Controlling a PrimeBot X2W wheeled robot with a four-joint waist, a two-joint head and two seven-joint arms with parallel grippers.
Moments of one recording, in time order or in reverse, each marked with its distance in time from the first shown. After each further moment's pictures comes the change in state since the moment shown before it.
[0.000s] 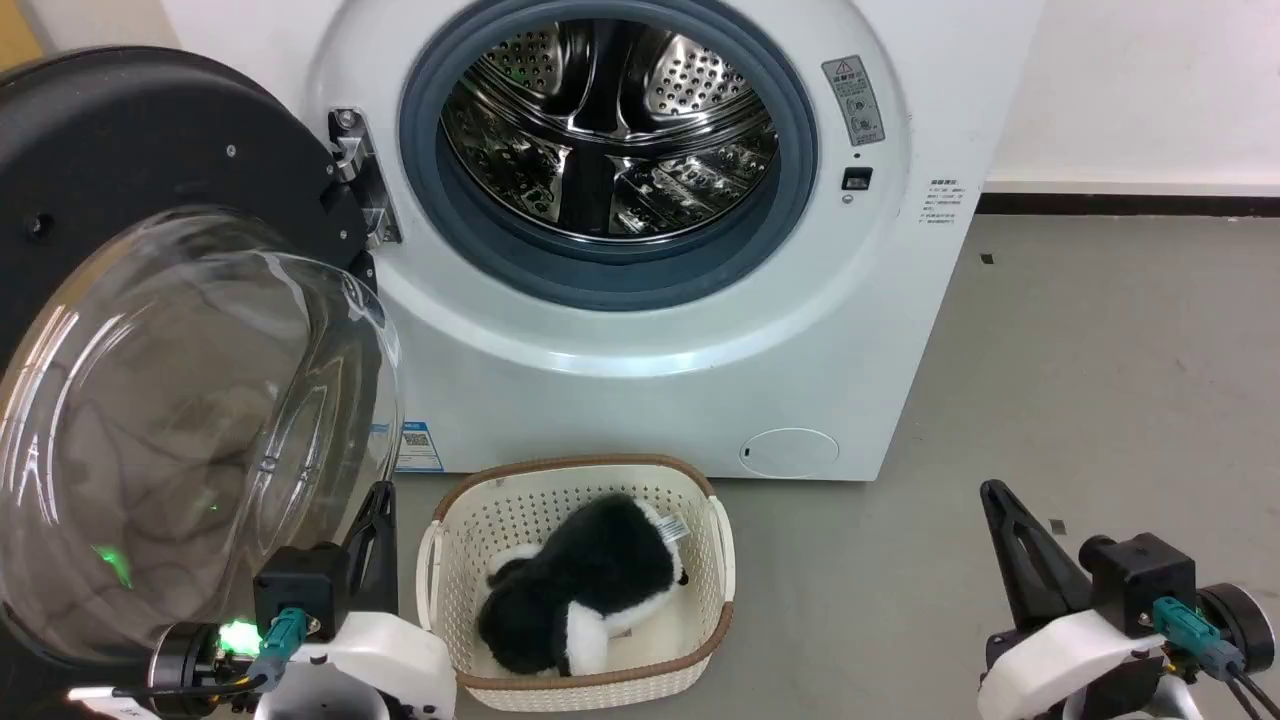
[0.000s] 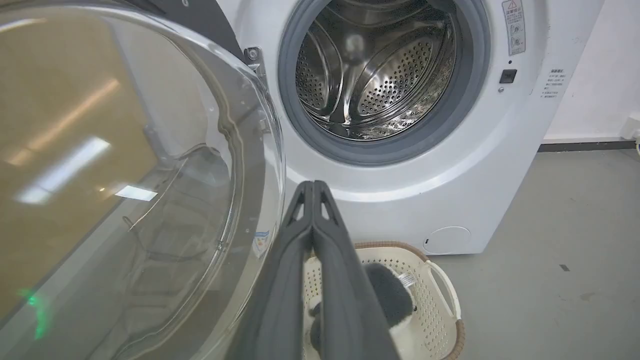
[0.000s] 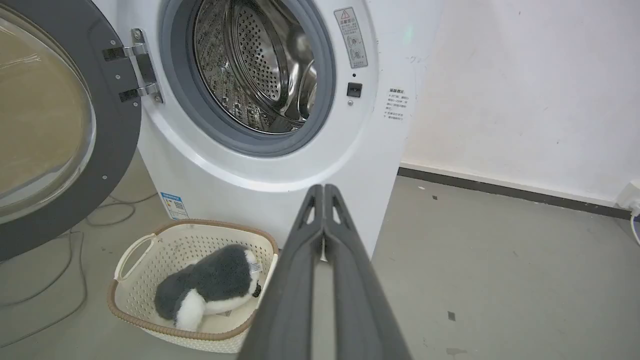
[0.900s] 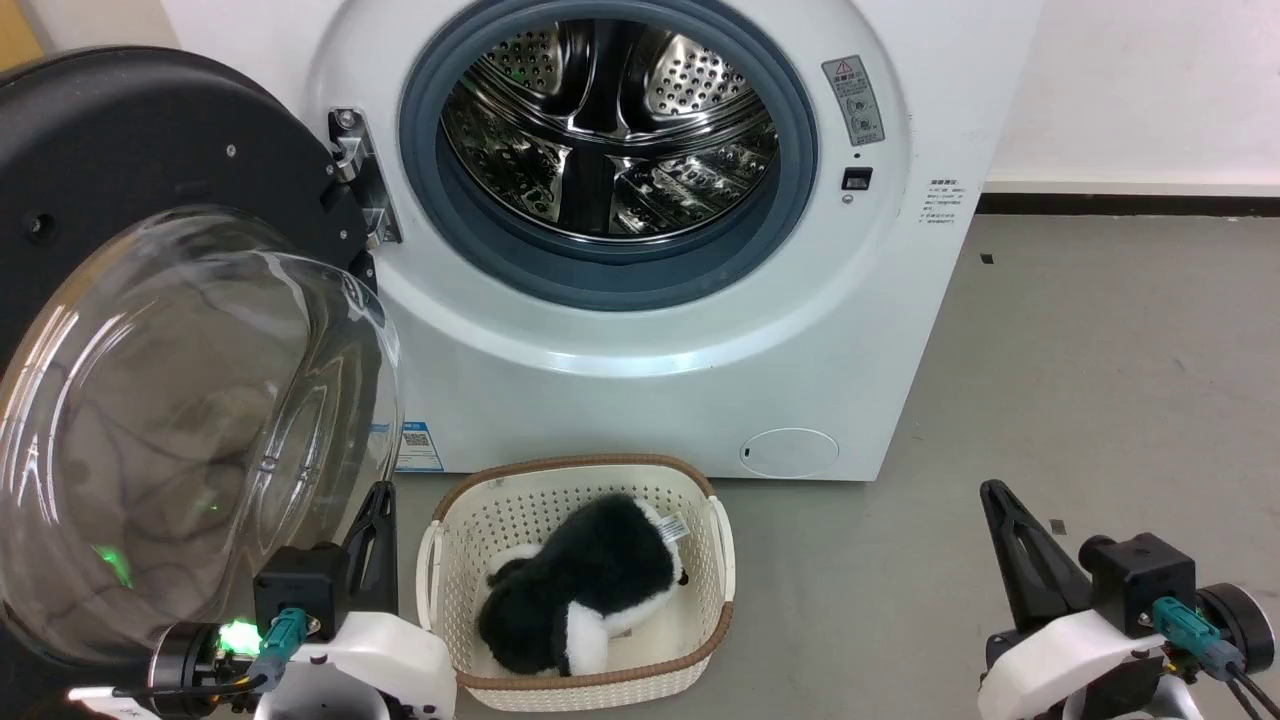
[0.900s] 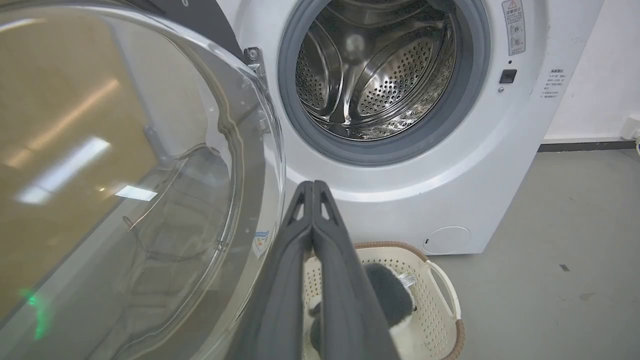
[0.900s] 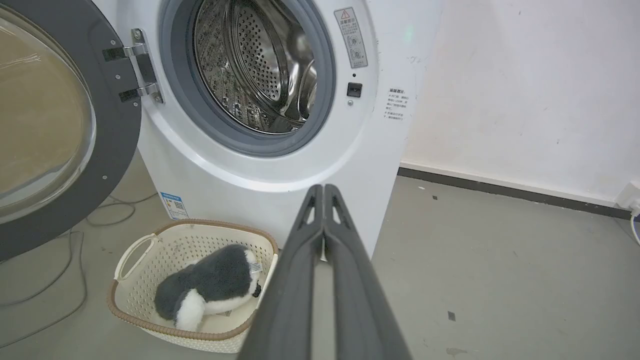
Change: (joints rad) left arm 0.000 0.000 0.000 0.000 0.000 0.000 0.000; right arm 0.000 0.000 0.000 0.000 0.000 0.000 0.000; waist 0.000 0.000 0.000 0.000
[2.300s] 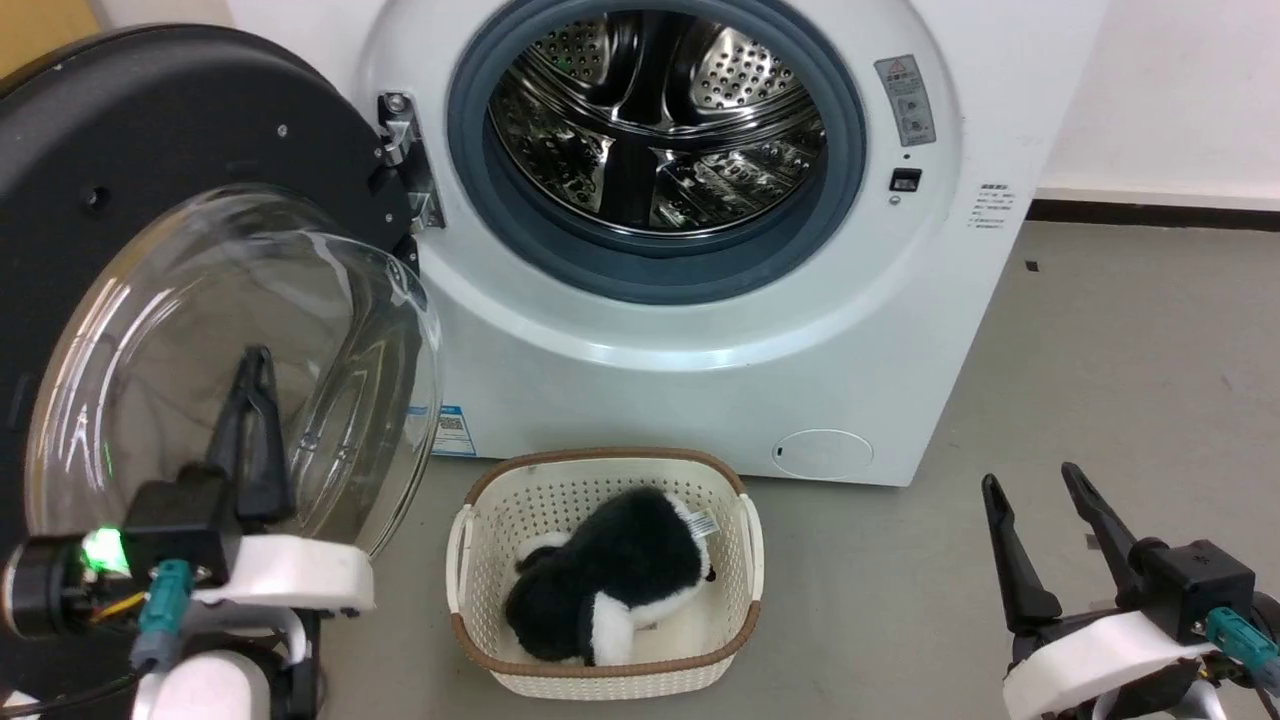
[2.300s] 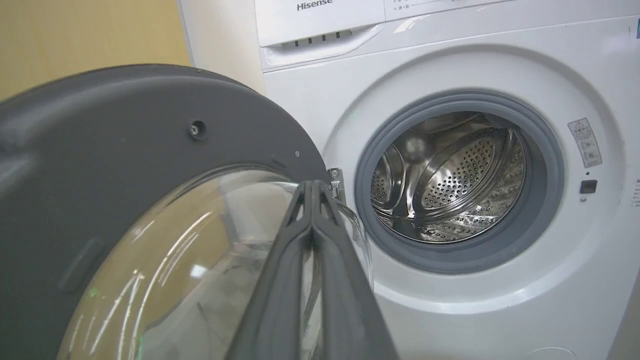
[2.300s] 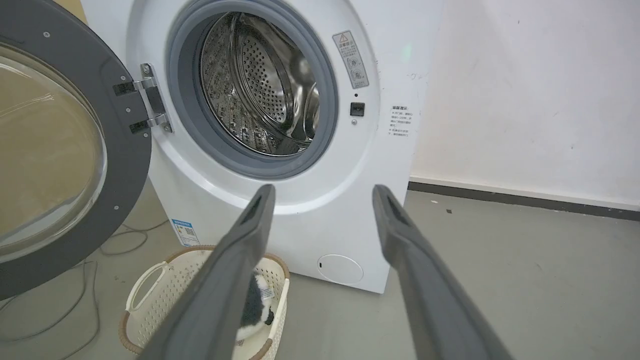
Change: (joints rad) left arm -0.090 0.102 0.019 -0.143 0.002 0.109 -0.072; right arm 0.000 0.000 -0.044 0.011 0.065 0.000 -0.072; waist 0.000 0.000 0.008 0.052
